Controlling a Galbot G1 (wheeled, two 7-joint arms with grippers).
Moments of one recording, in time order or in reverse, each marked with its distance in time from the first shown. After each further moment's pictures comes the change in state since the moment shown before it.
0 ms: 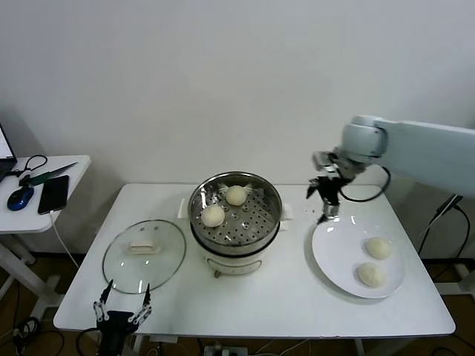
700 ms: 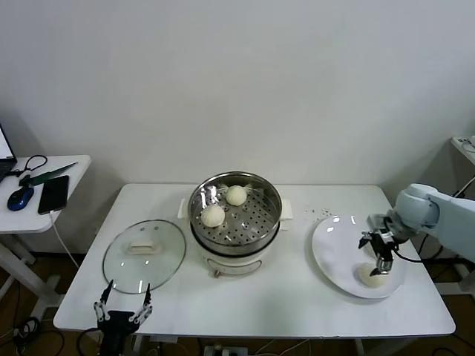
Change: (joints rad) left arm -0.003 -0.025 0.000 -0.005 0.022 0.021 0.000; right arm -0.498 -0.207 0.359 -0.080 -0.344 0.066 -0.020
